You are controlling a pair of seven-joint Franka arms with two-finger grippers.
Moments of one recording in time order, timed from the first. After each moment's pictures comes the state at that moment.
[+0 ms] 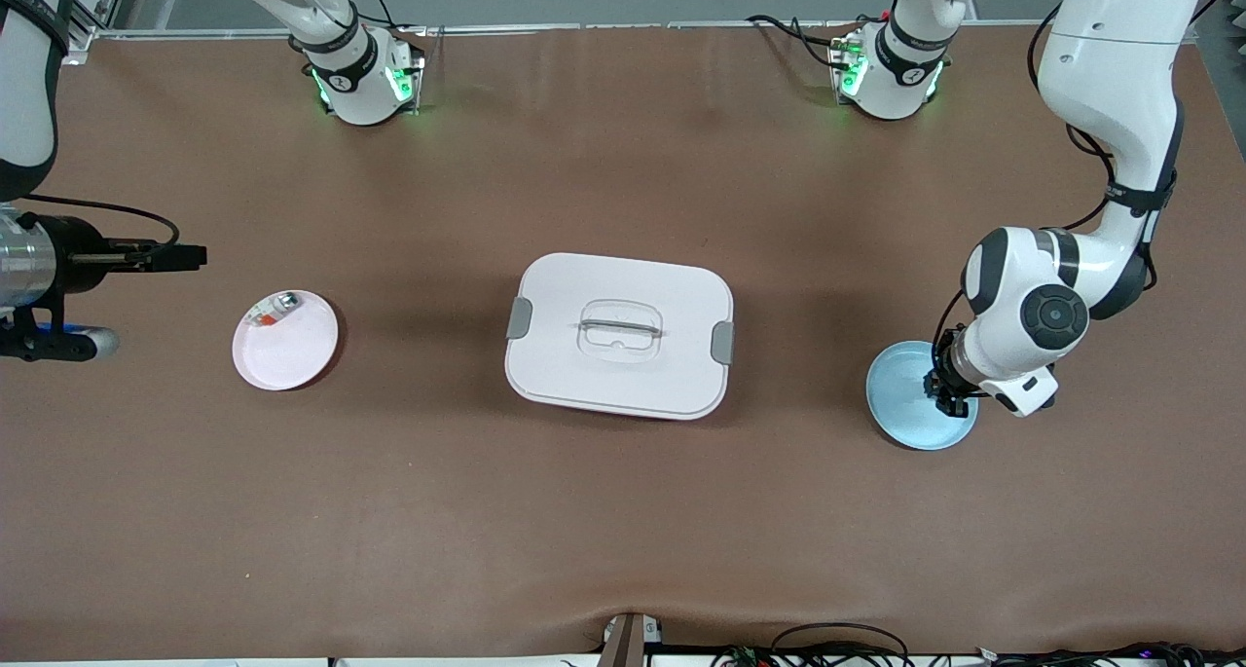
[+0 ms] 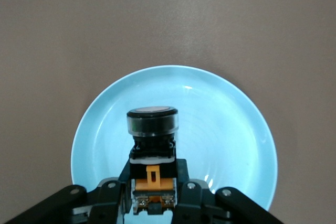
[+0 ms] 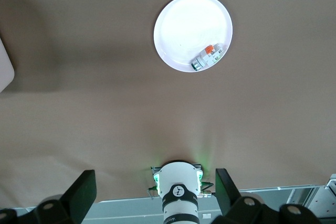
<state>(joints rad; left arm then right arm) -0.02 0.53 -0.05 -1.91 0.15 2.41 -1.63 -0.08 0.45 0.10 -1.06 -0.01 1.04 0.10</state>
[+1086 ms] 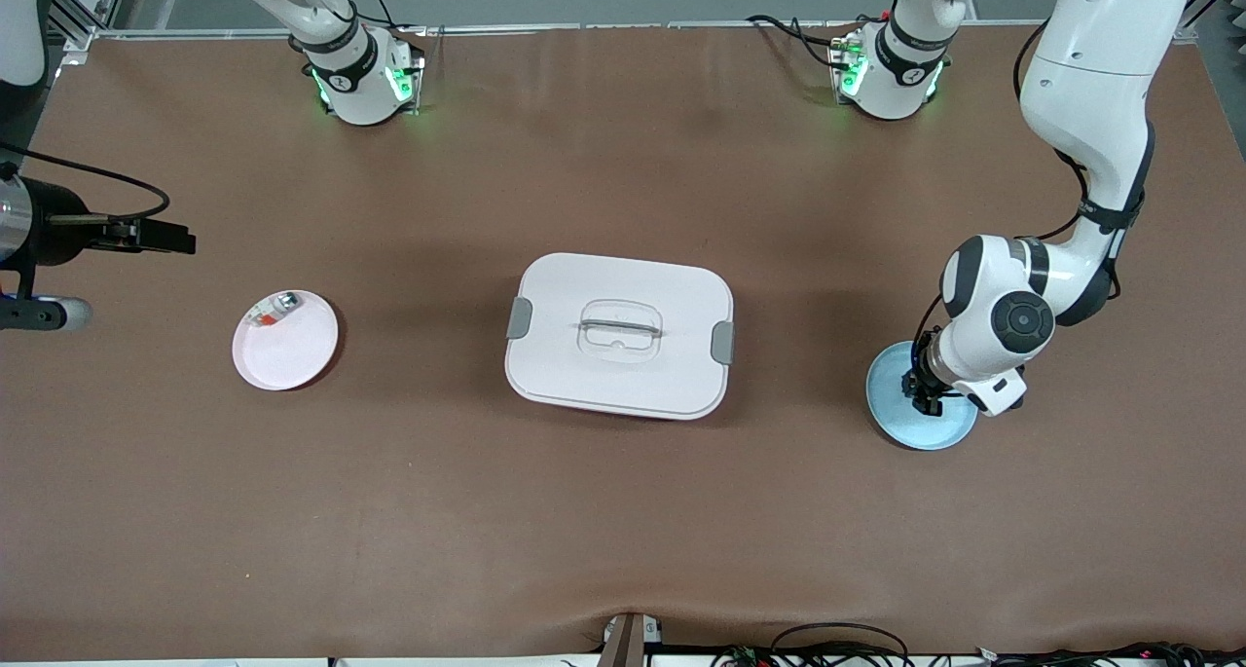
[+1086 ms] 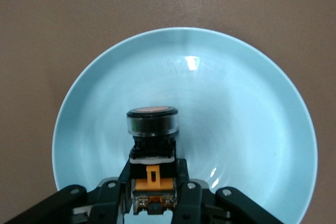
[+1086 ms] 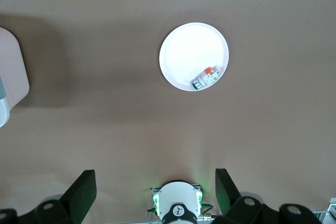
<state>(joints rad) -0.02 0.58 -0.08 -1.93 0.15 2.48 -1.63 -0.06 0.31 0.11 -1.17 -0.02 1.16 0.11</state>
